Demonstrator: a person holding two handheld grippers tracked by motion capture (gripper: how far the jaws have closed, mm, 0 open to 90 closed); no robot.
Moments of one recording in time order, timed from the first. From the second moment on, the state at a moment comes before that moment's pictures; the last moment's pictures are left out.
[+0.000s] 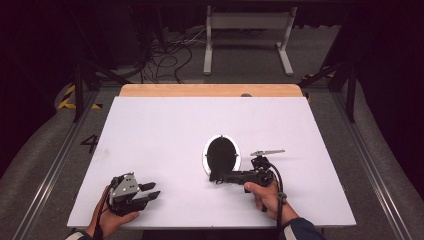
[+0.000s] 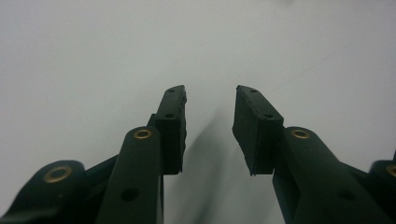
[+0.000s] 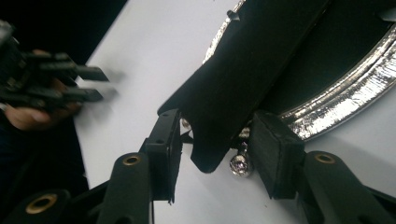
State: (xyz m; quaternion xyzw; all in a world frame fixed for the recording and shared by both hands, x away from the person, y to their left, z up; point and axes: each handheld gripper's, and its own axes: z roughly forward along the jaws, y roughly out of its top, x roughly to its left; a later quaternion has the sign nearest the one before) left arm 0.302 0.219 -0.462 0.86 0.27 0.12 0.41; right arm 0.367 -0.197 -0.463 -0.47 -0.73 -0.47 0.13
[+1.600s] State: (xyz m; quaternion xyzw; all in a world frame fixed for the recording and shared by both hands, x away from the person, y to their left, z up) left arm 0.414 0.114 -0.457 0.85 0.25 0.05 0.46; right arm 0.391 -0.190 -0.467 -0.42 -0.72 -0.54 0.14
